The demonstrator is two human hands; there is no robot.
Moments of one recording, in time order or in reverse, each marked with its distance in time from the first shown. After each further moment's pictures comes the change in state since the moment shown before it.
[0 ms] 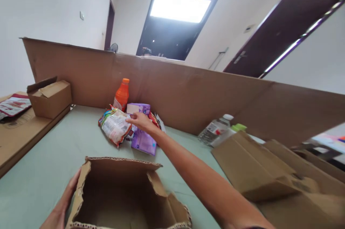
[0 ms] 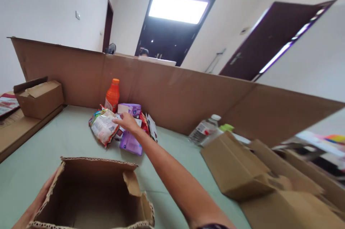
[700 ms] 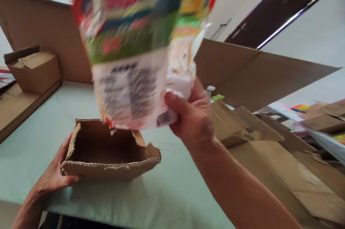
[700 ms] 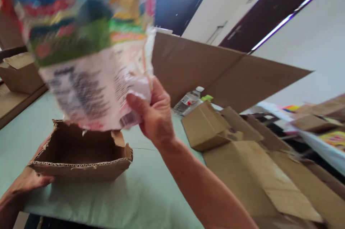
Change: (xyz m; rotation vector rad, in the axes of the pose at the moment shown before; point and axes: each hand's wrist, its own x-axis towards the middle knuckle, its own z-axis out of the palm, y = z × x) left_hand 0.011 0.005 -0.009 -0.092 -0.026 0.011; right_hand -0.170 -0.023 -0.068 0.915 0.387 -0.478
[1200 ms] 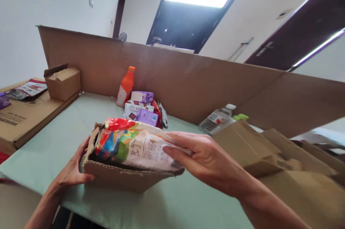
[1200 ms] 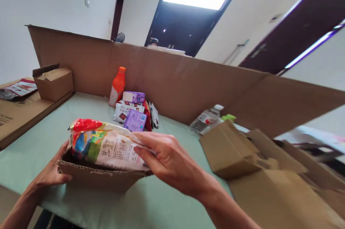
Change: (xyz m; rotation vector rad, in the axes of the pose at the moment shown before) left_hand -0.006 0.007 0.007 -0.047 0.000 0.026; right_hand -0.044 -0.054 -0.016 -0.747 -0.655 -0.047
